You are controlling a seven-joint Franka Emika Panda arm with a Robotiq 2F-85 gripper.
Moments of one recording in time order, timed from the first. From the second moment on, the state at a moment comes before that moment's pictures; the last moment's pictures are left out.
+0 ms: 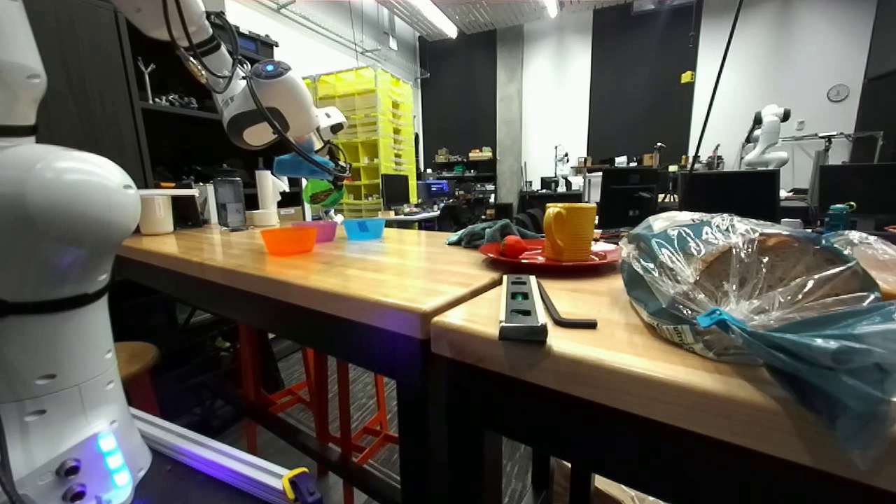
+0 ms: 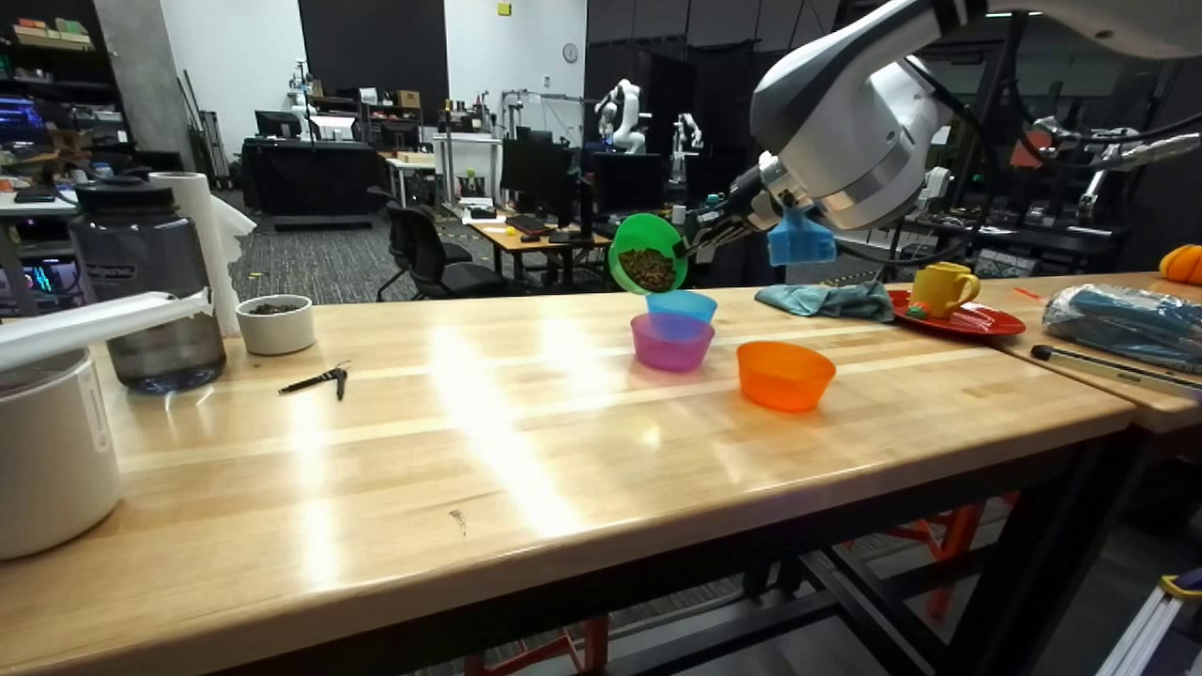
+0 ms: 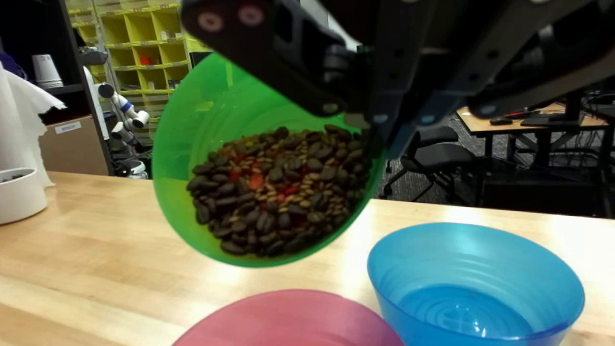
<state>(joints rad) 0.16 -0.11 0.10 -2.35 0.99 3.14 -0.87</state>
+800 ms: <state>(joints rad) 0.19 -0.11 0.08 -2.36 1.06 3.24 -0.99</state>
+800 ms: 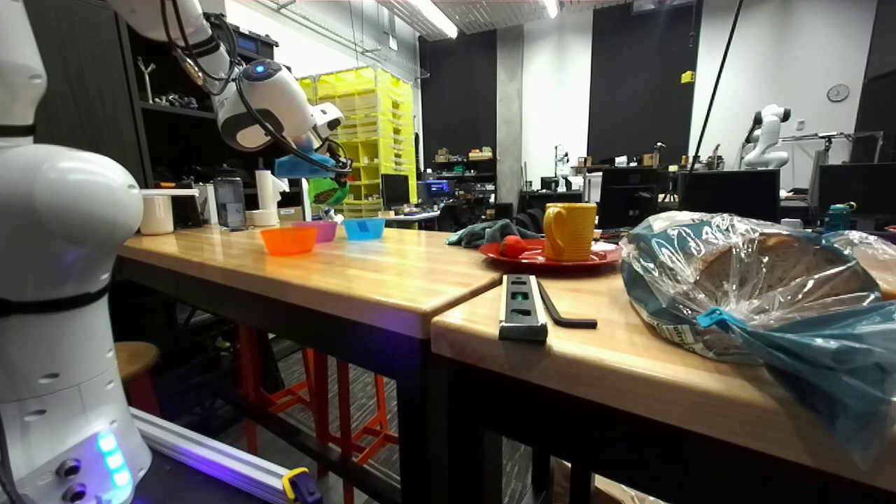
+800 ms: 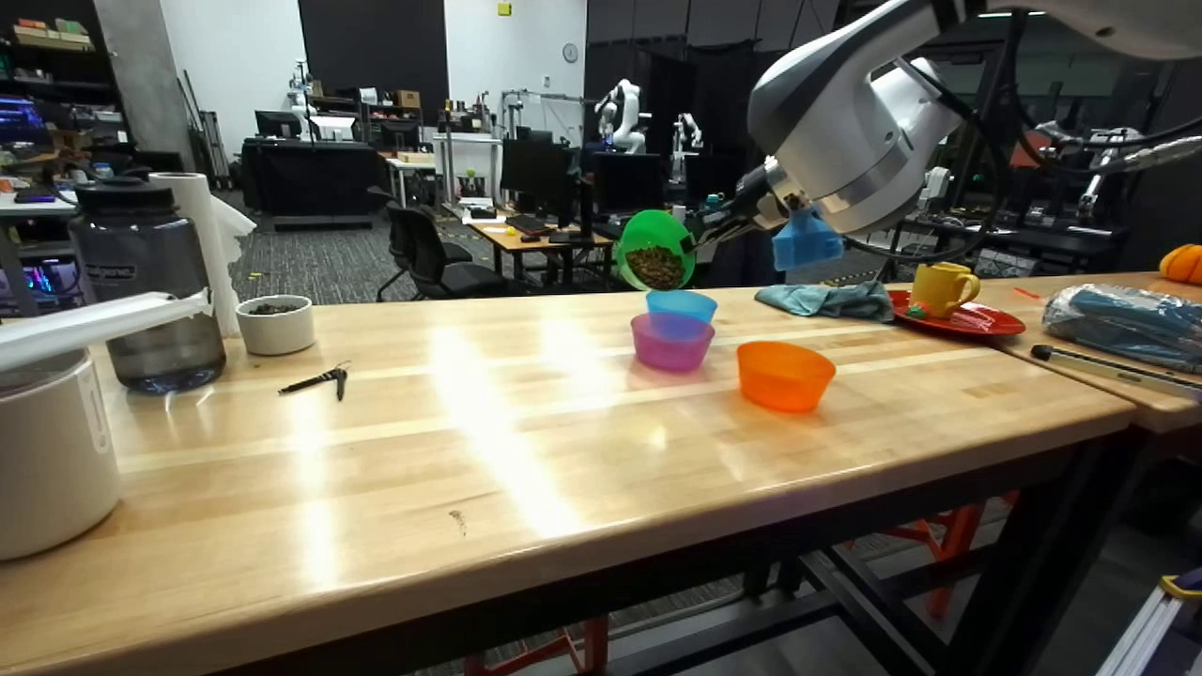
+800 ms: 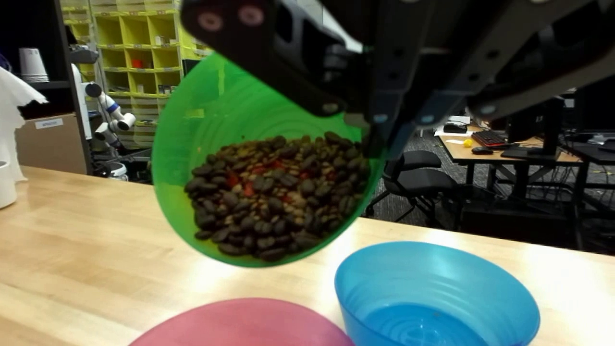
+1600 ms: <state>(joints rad) 0.24 -0.14 0.08 -2.38 1.04 3.35 -0.95</state>
